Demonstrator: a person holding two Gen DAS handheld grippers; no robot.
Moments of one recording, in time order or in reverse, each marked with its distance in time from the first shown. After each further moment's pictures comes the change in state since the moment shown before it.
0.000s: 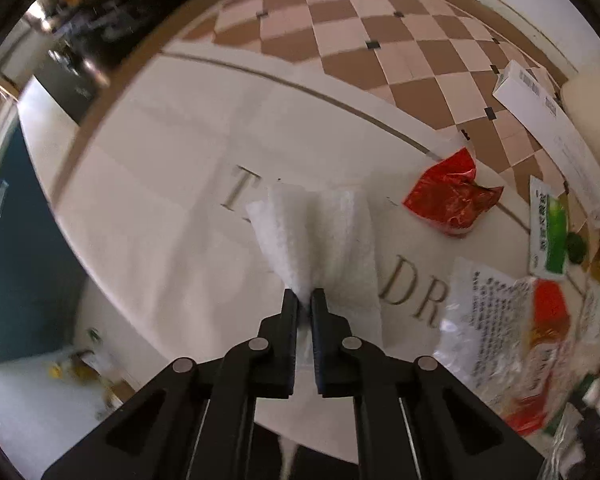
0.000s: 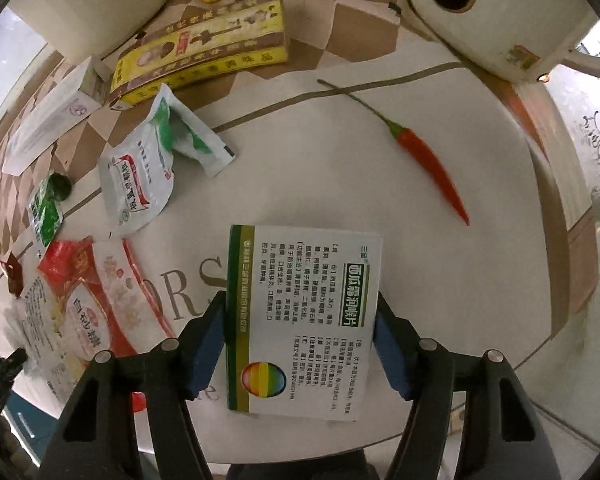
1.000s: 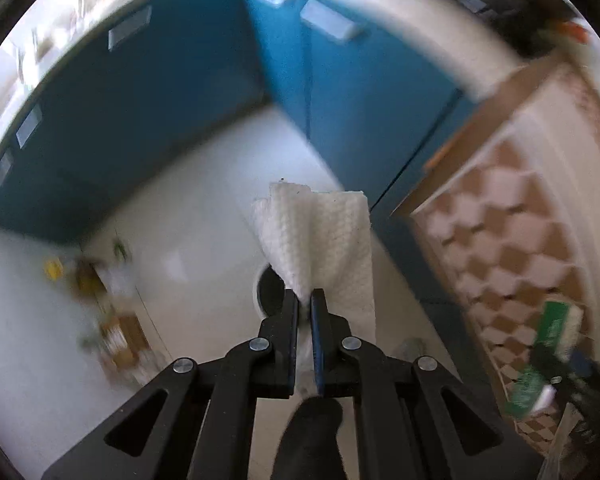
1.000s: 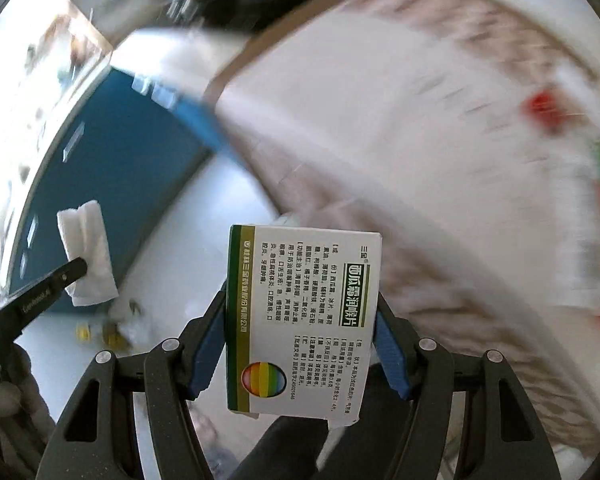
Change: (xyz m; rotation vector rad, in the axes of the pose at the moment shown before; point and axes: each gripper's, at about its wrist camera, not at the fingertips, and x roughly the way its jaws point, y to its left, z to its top) left arm 0.053 0.380 -0.196 -0.487 0.022 -0.008; right arm -0.034 0.367 -0.370 -0.980 0.012 0.338
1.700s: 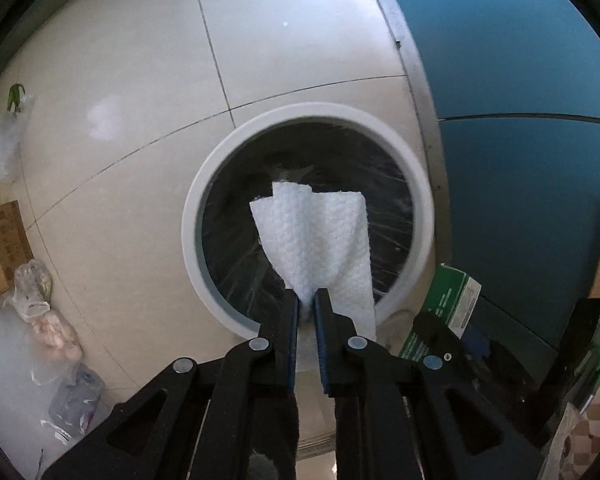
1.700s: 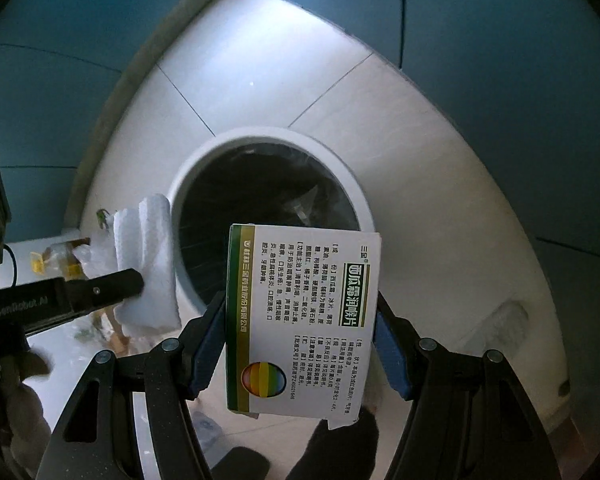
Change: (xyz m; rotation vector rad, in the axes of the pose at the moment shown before) left arm 0.386 0.095 -0.042 -0.261 0.422 -0.225; right arm 0.483 0.058 -0.076 -0.107 0.372 0.101
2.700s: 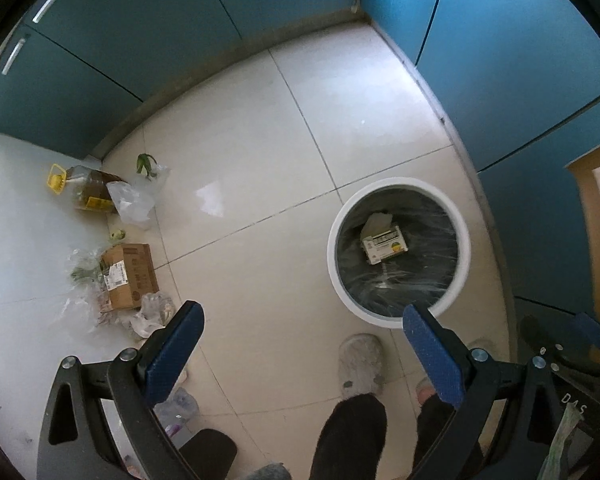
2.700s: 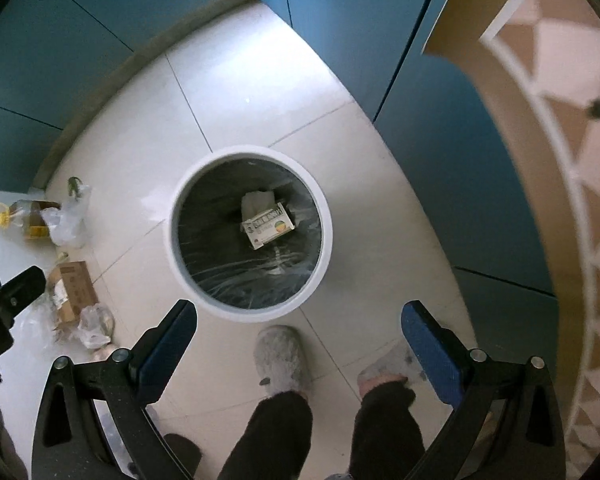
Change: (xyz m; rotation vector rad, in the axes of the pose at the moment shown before) left arm -0.184 -0.001 -0.116 0.042 -0.357 0.372; right arm -0.114 0.063 -0.011 -0.169 -0.071 -0.251
